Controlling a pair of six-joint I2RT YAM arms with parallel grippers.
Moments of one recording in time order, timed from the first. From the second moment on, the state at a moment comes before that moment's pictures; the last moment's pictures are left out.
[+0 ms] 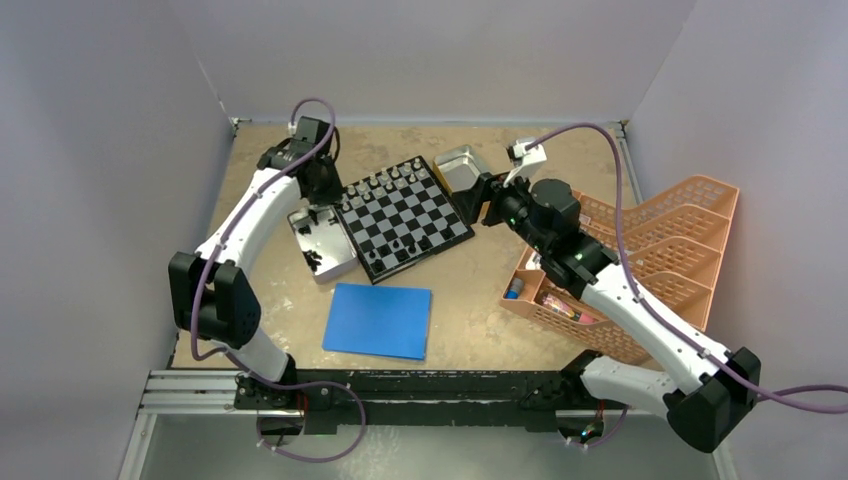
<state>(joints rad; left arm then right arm) -0.24 1.62 1.47 -0.86 -0.18 -0.60 0.63 1.08 0.97 -0.05 0.03 0.34</state>
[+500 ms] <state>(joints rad) -0.43 1.88 1.60 -0.79 0.06 -0.45 0.63 0.99 0.96 -0.09 0.09 0.34</state>
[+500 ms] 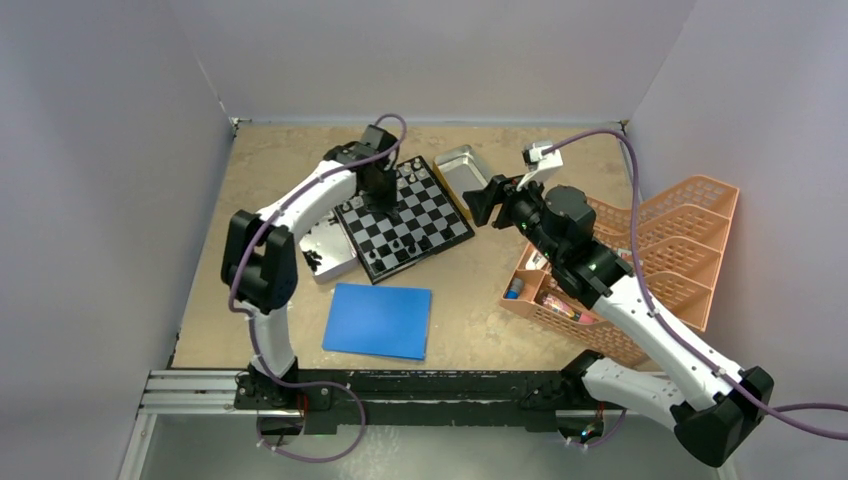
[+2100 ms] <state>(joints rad) -0.59 2.13 1.76 -0.91 -0.05 -0.38 0.63 0.98 0.95 -0.10 0.11 0.34</state>
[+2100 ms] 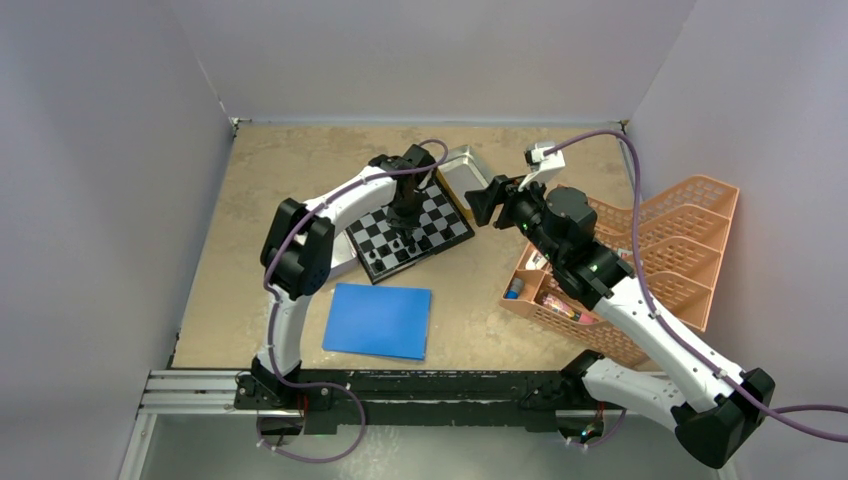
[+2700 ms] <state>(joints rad) -0.59 2.13 1.76 -0.91 -0.05 -0.38 0.63 0.98 0.95 -0.10 0.11 0.34</state>
